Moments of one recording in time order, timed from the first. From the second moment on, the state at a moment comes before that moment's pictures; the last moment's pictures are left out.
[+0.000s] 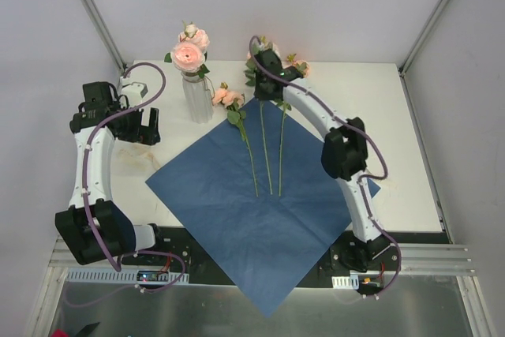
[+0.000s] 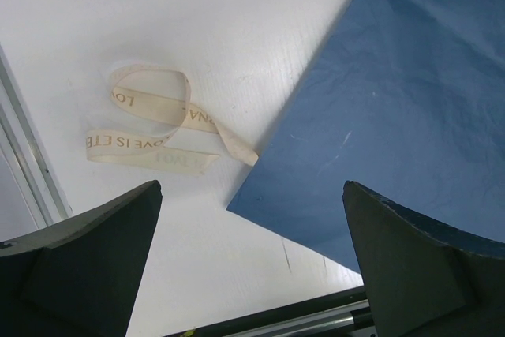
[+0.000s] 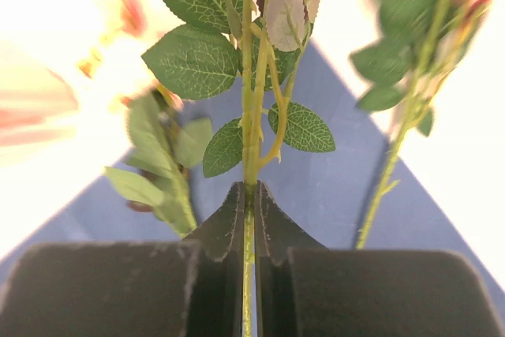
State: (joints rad) left arm 0.28 1.29 1.21 -0.89 0.39 0.36; right arm 0.62 2.39 2.26 -0.79 0.20 0.44
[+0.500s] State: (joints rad) left arm 0.41 1.36 1.31 -0.91 0.49 0.23; right arm 0.70 1.67 1.84 0.30 0.01 0.26
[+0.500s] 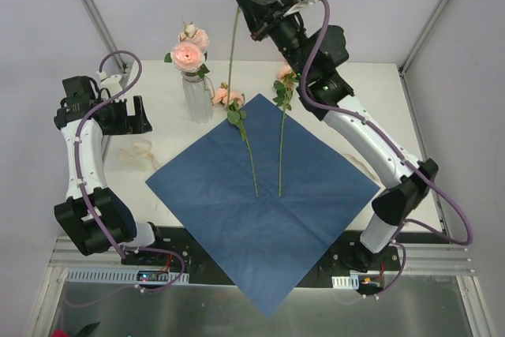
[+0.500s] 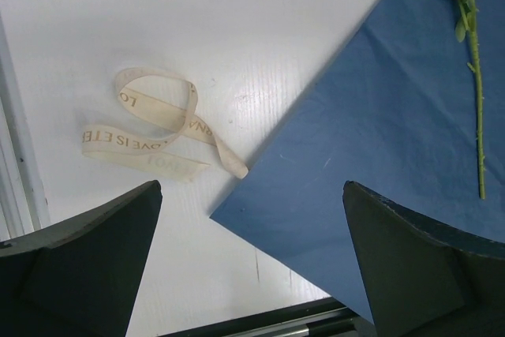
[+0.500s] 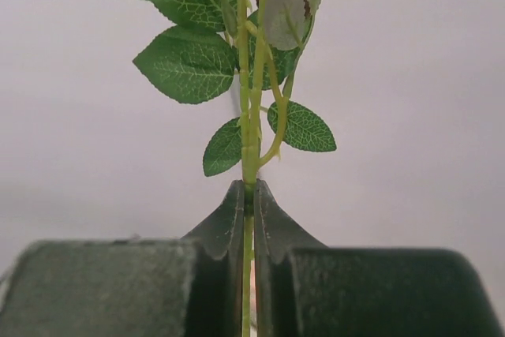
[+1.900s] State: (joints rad) left arm 0.42 1.39 1.33 -0.96 0.53 0.29; right arm 0.80 2.24 2.37 0.75 -0.19 0.07
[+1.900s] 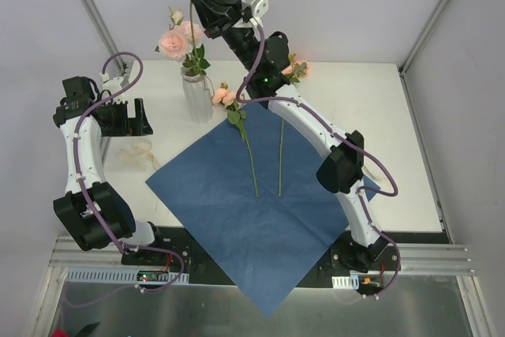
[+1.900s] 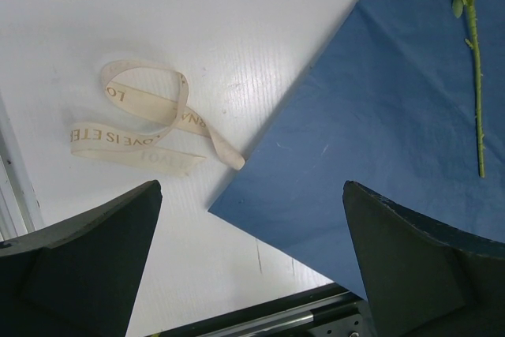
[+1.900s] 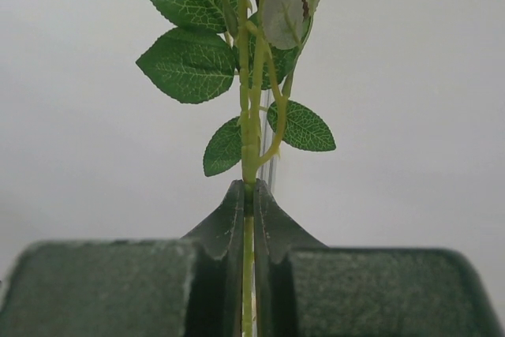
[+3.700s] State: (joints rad) left arm 0.42 1.41 1.31 -0.97 0.55 0.31; right arm 0.80 2.22 2.03 0.35 -0.14 0.15
